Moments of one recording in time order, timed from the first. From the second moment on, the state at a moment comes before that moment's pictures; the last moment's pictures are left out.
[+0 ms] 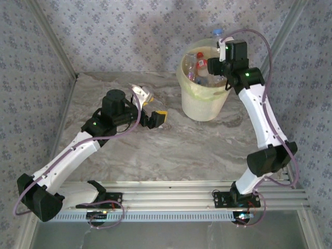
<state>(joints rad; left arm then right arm) -0.63 1.15 1.11 -0.25 0.37 -0.05 0.24 1.65 1.92 -0.76 0.16 -0.03</state>
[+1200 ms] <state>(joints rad) -0.63 1.19 1.13 -0.34 0.15 -0.11 0.11 1.55 1.83 -0.81 0.06 0.05</state>
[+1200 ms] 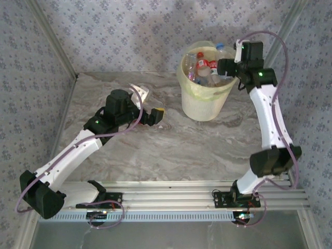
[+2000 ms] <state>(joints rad) -0.34 1.28 1.08 -0.66 -0.07 -0.79 0.51 0.90 1.09 -0.62 -0.28 0.20</state>
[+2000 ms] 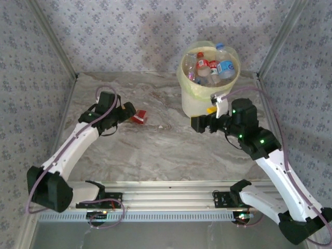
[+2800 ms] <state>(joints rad) -0.15 1.82 1.22 -0.35 0.21 -0.90 0.76 0.92 0.95 -0.60 -0.18 0.24</state>
